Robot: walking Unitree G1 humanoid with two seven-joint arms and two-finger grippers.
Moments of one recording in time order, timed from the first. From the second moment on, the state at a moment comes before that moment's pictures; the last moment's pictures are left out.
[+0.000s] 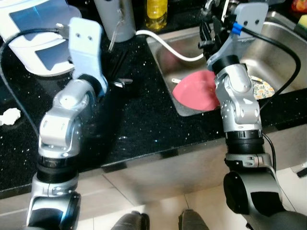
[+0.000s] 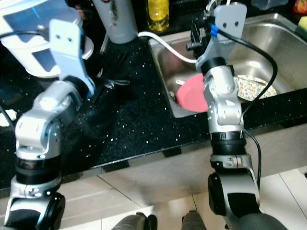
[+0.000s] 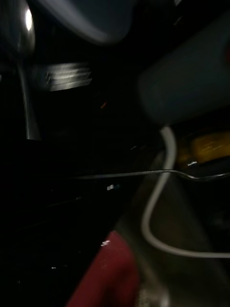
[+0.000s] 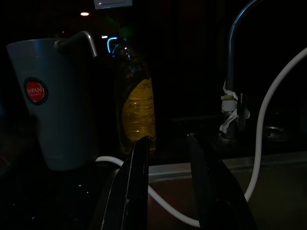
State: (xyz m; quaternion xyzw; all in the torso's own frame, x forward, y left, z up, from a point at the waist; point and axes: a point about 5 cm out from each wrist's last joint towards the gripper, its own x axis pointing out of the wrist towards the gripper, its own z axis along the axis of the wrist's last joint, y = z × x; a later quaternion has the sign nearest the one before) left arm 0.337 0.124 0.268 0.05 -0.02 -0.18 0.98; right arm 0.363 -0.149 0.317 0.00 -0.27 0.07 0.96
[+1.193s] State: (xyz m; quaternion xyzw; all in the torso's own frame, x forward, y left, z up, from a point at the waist) left arm 0.404 0.045 0.292 0.05 -0.03 -0.35 0.94; right arm 0.355 -0.191 0.318 -0.09 -0.26 -0.03 0.96
